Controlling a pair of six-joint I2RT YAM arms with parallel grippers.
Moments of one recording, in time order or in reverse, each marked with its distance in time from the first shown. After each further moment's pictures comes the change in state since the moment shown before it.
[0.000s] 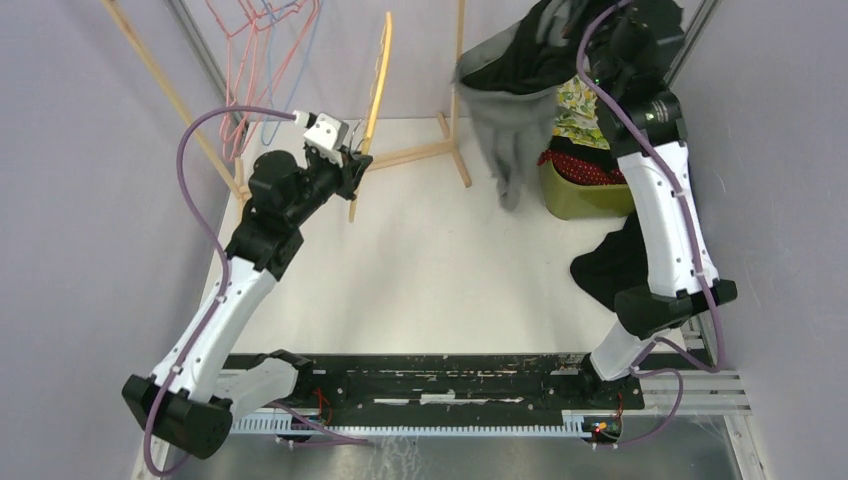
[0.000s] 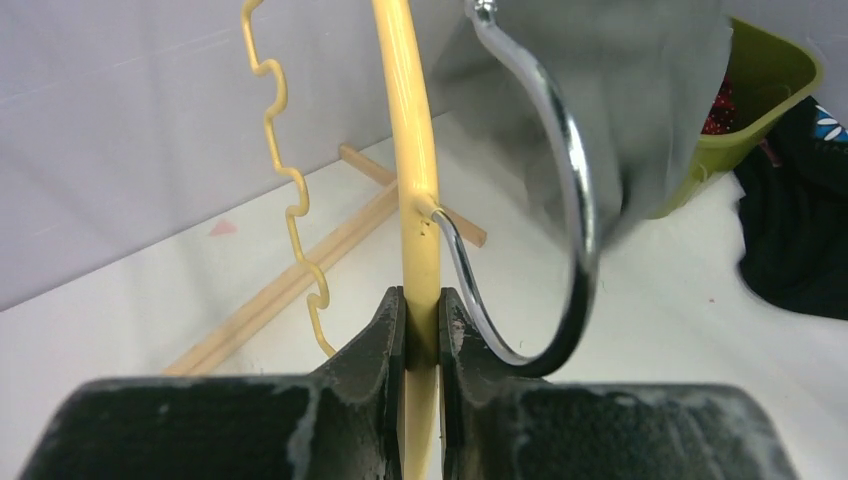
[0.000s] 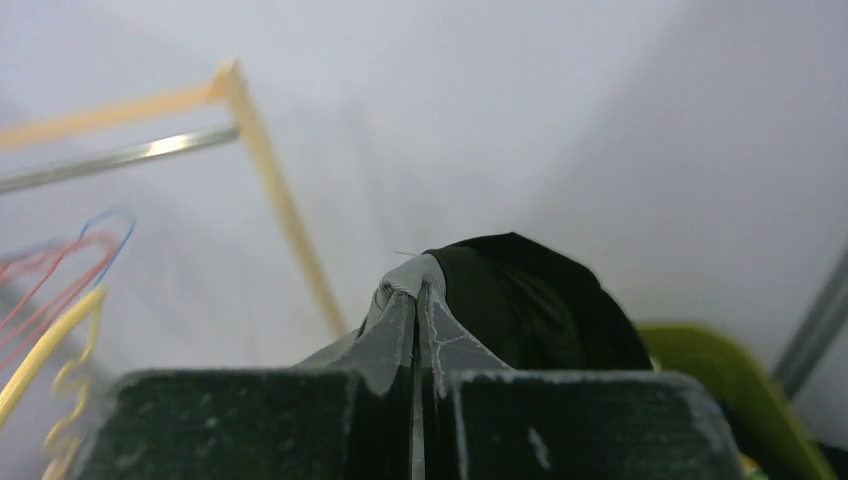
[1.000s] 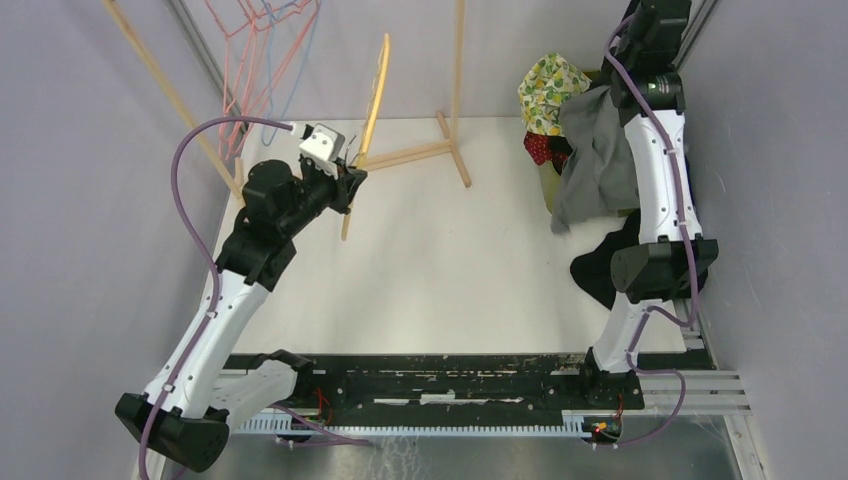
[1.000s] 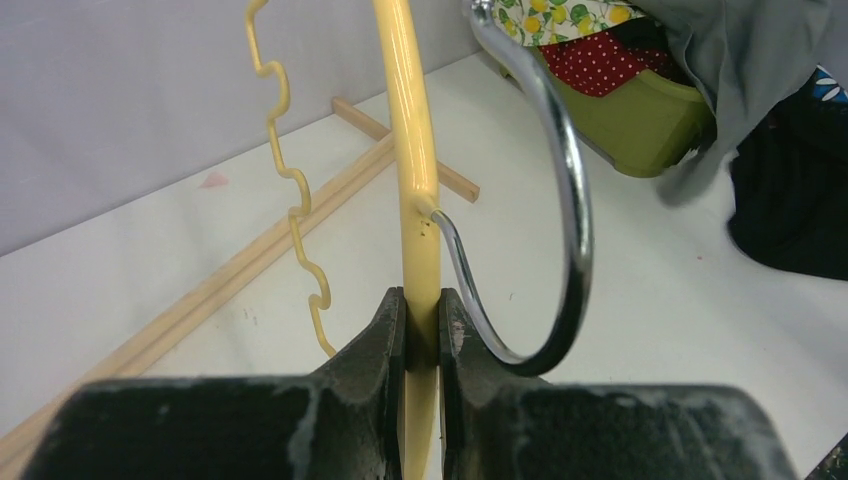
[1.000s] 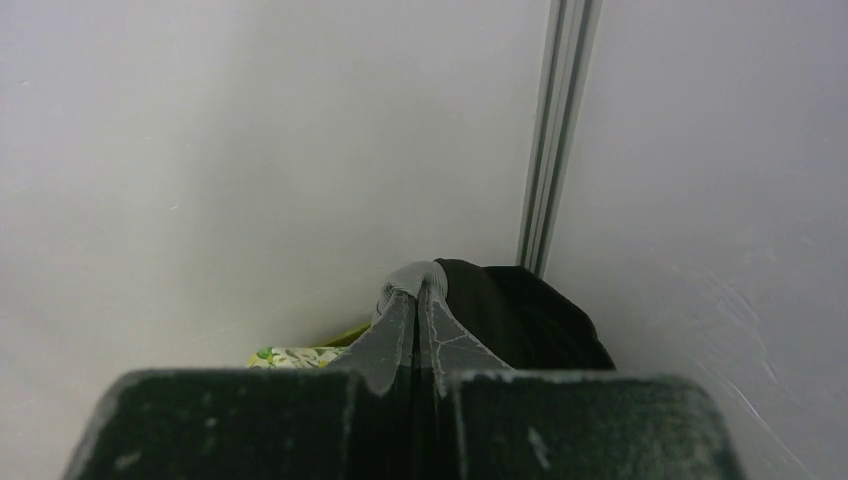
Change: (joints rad) left arm 0.000 -0.122 -0.045 -0.149 -0.008 -0.002; right arm -0.283 0.181 0.040 0.127 0.350 -0.161
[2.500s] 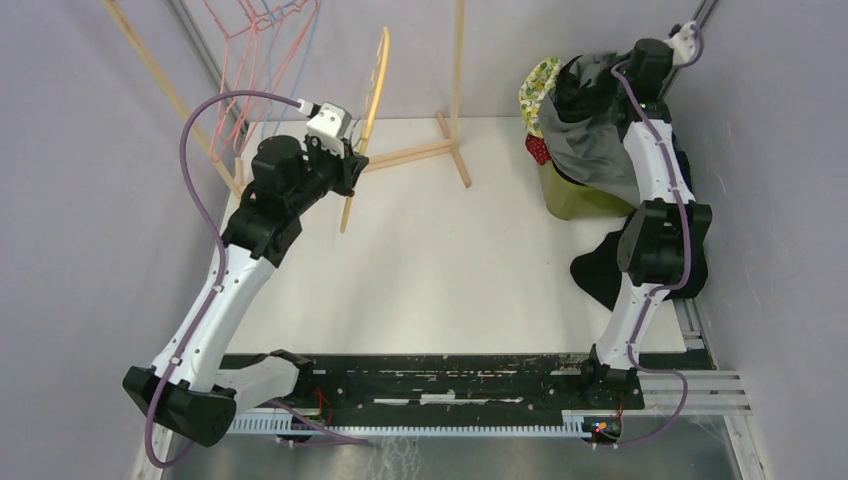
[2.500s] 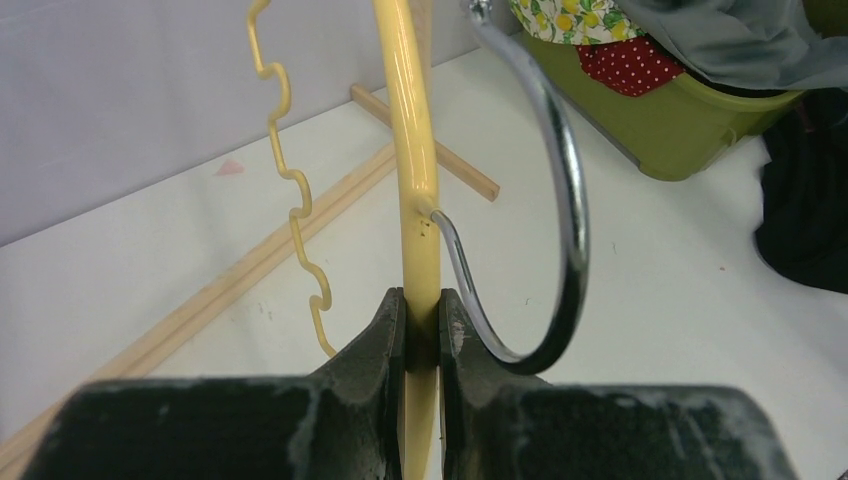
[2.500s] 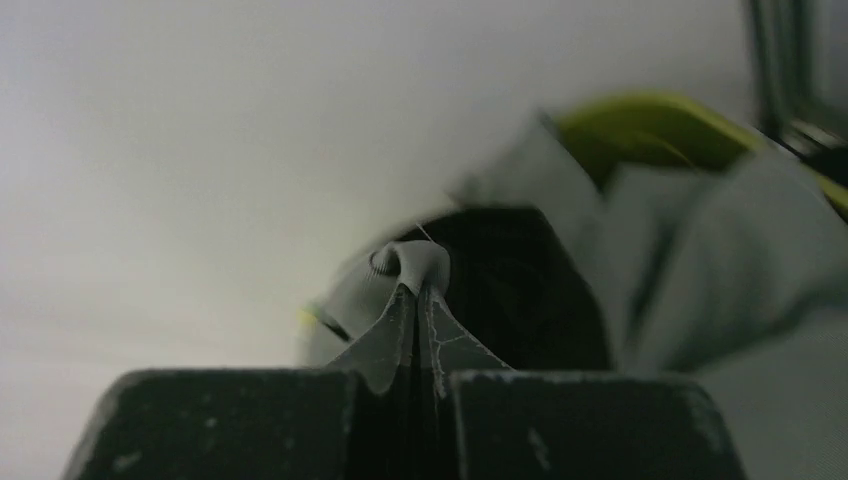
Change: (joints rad) left arm 0.000 0.127 0.139 -0.074 -0.045 0.001; right arm -0.160 0.157 -0.261 0.205 -0.340 0.769
